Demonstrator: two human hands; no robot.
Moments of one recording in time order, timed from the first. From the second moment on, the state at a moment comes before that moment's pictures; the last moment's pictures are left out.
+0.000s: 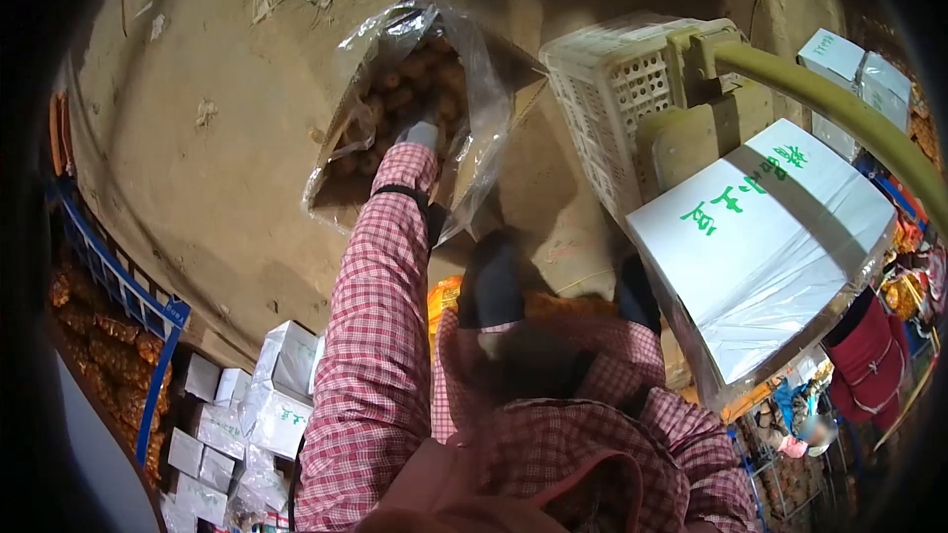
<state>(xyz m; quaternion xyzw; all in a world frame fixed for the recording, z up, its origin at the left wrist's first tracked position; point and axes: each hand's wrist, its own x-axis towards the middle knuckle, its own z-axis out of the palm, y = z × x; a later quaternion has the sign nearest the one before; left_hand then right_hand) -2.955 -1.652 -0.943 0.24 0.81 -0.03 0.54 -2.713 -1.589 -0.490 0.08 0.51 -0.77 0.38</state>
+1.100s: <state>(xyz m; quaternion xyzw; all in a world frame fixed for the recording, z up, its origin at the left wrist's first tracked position) -2.845 -1.524 -0.278 0.13 0.65 0.66 0.36 -2.614 -1.615 -0.545 -0.47 0.38 -0.80 -0.03</state>
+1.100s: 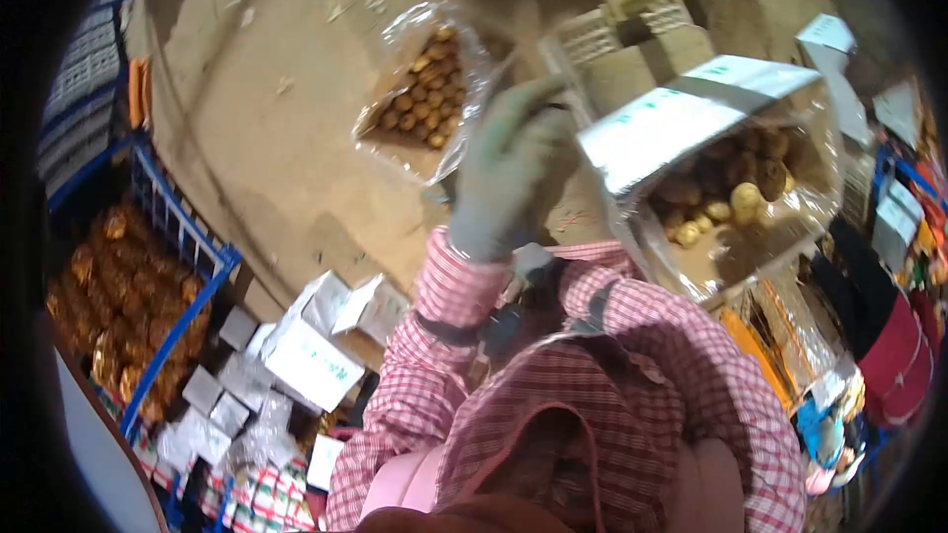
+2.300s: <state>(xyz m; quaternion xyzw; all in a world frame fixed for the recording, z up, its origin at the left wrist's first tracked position) -2.982 -1.607 -0.779 0.02 0.84 0.31 0.45 -2.610 -1.632 -0.542 0.01 0.34 -0.89 0.29</state>
